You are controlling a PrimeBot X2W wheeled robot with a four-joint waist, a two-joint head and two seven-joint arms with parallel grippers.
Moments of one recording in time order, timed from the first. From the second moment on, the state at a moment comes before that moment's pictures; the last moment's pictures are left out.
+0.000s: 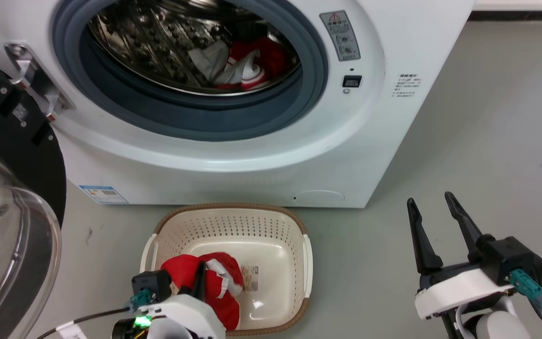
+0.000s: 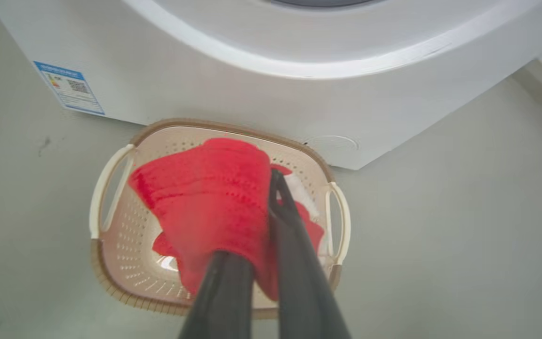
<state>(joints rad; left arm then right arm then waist) -0.16 0.09 -0.29 0.54 -0.51 0.02 -0.20 -0.08 -0.05 0.07 0.13 0.08 0.13 -0.22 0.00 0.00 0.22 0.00</state>
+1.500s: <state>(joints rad) -0.49 0.06 -0.35 1.28 -0.58 -0.07 -0.25 -0.18 -0.05 0.16 0.18 0.08 0.13 -0.24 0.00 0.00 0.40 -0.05</state>
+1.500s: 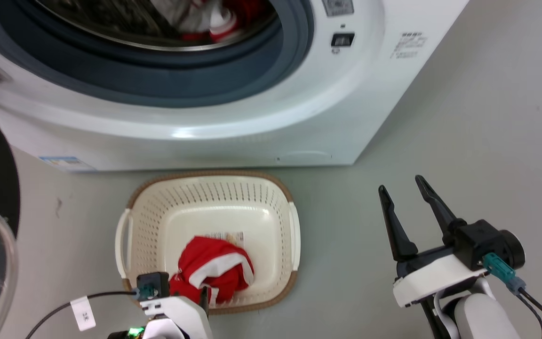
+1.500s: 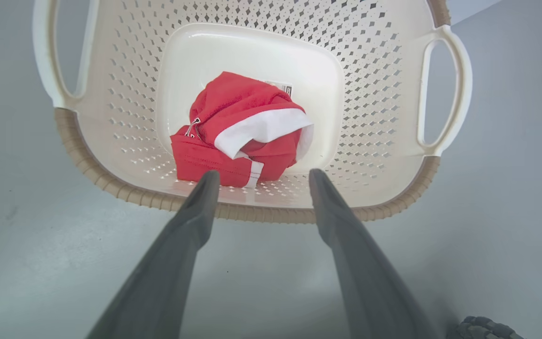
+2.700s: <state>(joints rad) -0.63 0.08 -0.12 0.58 -0.23 -0.03 -0.26 -0.07 -0.05 0.07 0.03 0.02 0.13 -0.18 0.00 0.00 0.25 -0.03</state>
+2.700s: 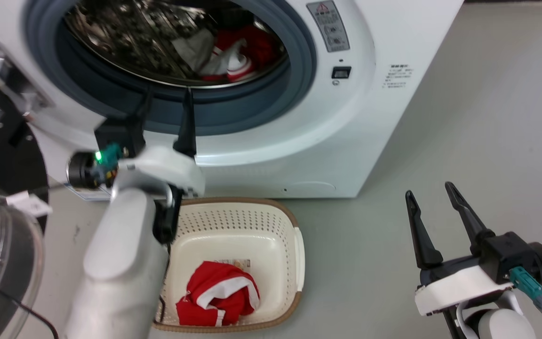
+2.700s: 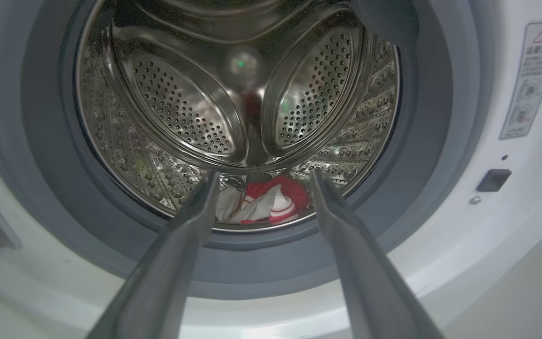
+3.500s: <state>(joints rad) -1.32 0.28 -0.15 1.11 -0.23 -0.10 0.06 -0.21 -0.05 0.18 0.09 0.15 0.13 -0.26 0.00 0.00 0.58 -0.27</state>
